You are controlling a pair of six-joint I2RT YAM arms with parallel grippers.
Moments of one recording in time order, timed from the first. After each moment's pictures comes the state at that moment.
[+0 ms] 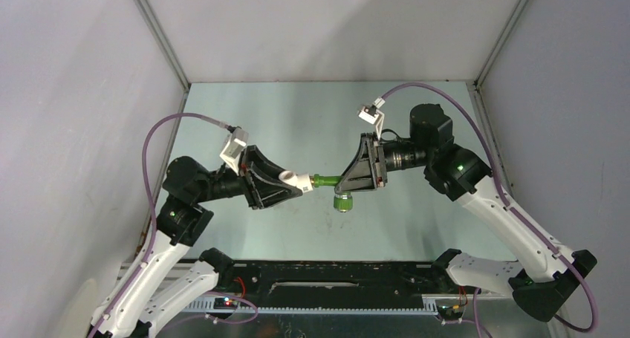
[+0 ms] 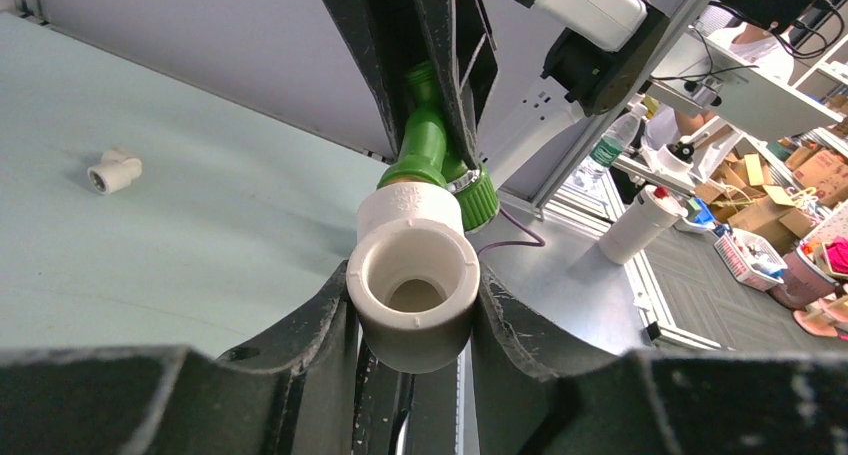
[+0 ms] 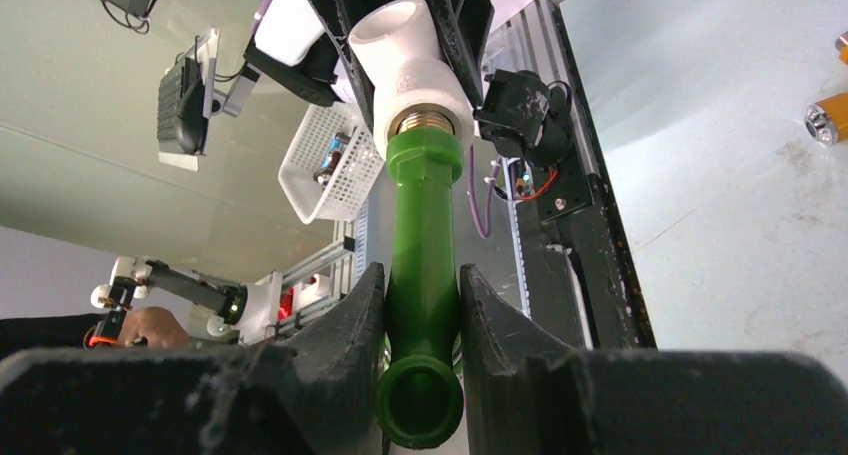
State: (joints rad) left arm -0.53 0.68 0.83 0.05 0.91 -0.57; right arm 0.69 1.12 1.27 -0.40 -0.99 0.58
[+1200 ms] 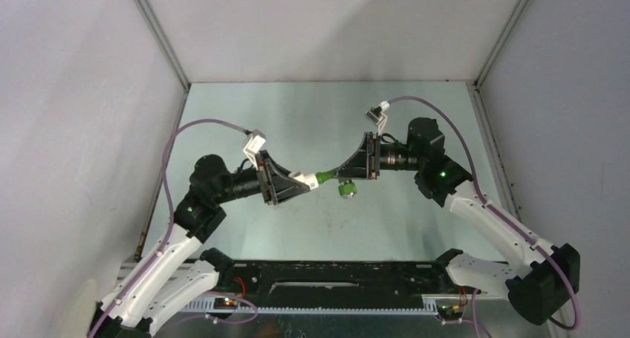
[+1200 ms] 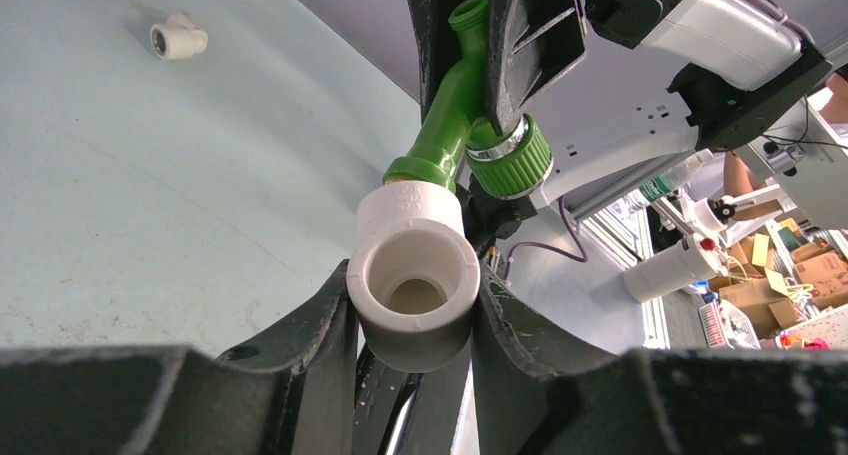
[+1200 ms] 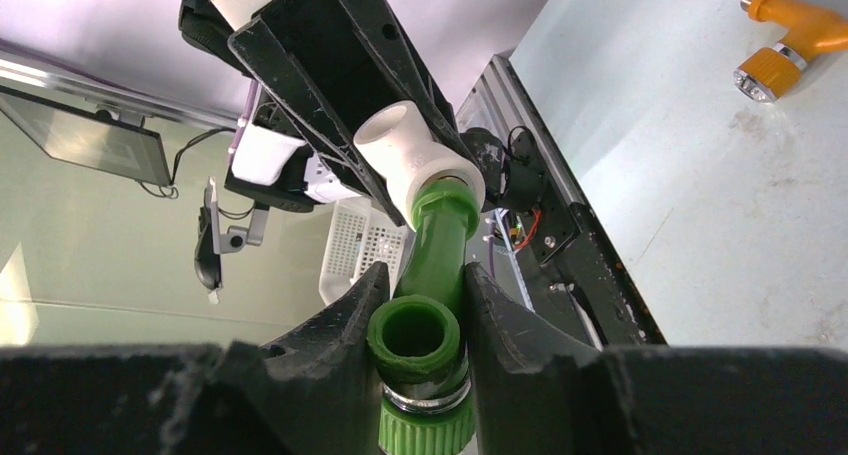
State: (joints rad) left arm -0.53 0.72 0.69 -0.01 0.74 -0.61; right arm 0.58 1.10 0.94 0.01 -0.89 0.96
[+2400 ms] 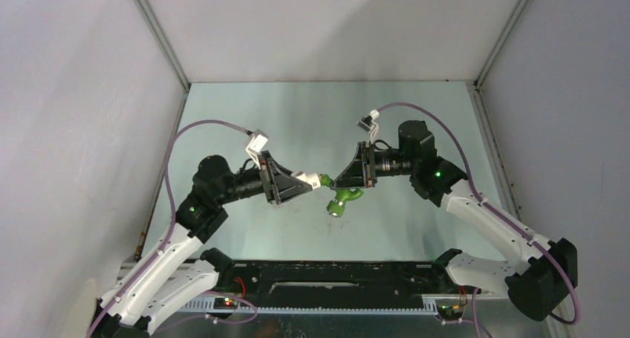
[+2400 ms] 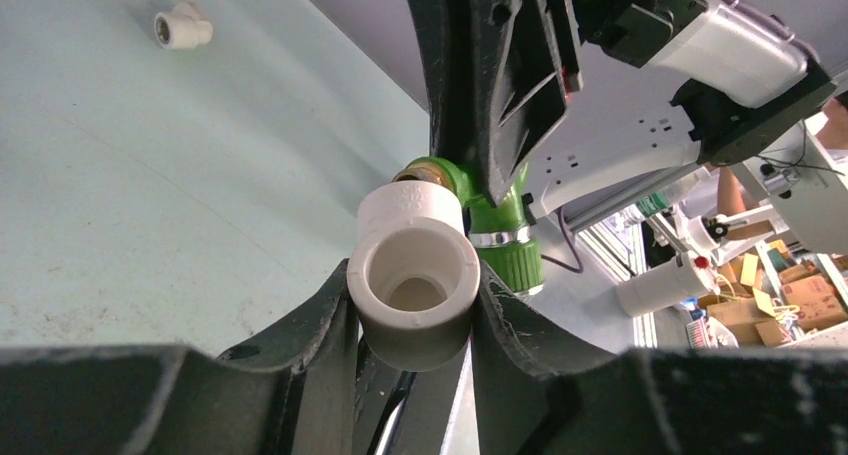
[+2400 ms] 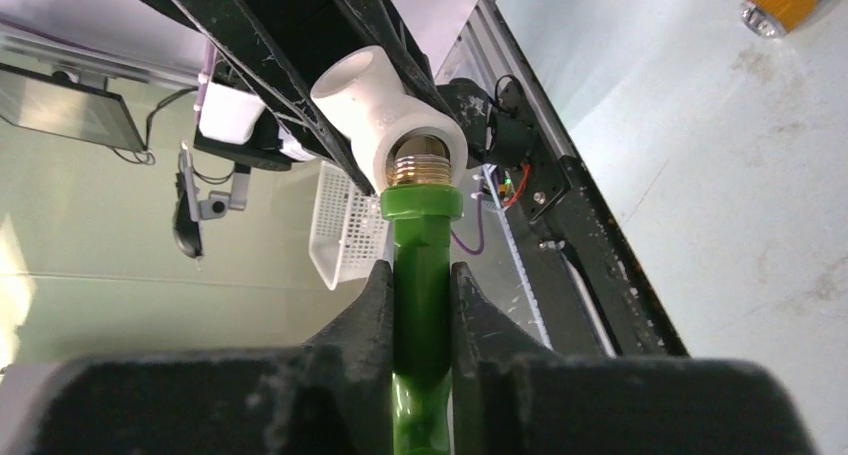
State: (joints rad) left arm -0.56 0.72 0.69 -0.03 0.67 -0.64; right arm 0.62 1.12 0.94 -0.10 -0.91 0.86
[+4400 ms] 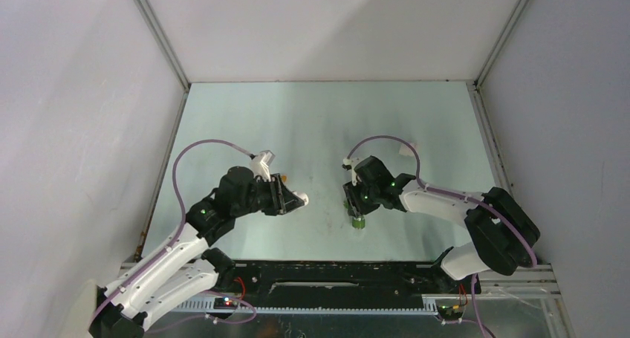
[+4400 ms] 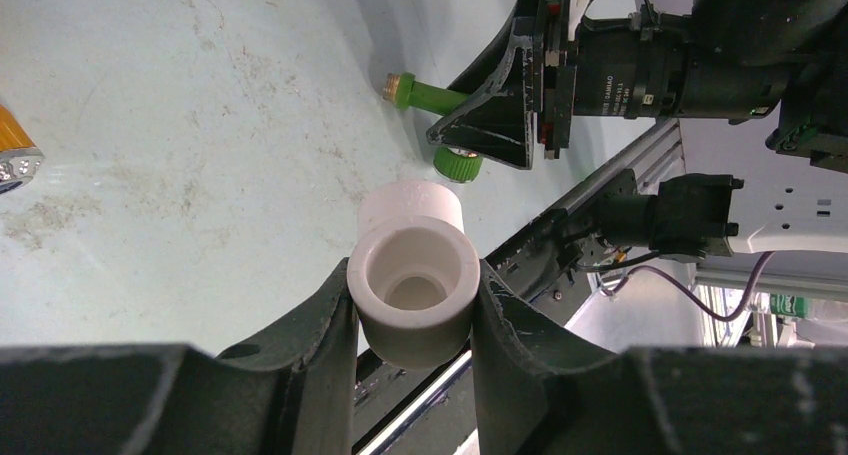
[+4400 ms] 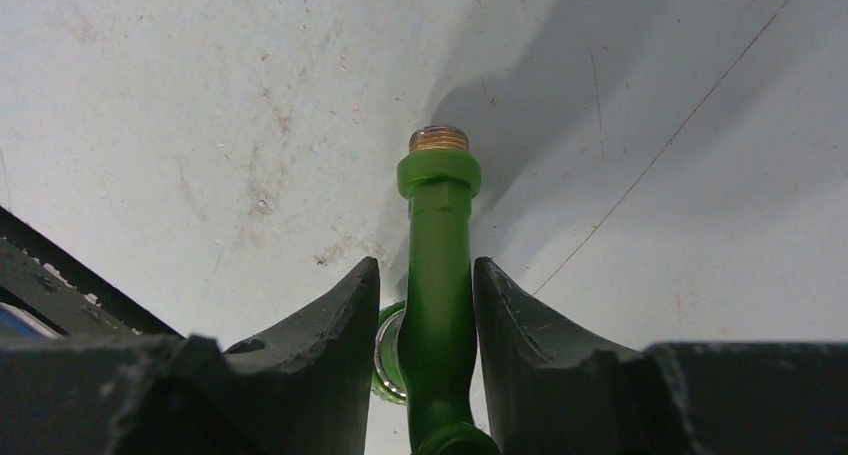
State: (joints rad) left arm -0.64 0.73 0.58 -0.37 0.27 -0.71; right arm 0.76 1.46 0.74 -0.29 -0.14 0.31
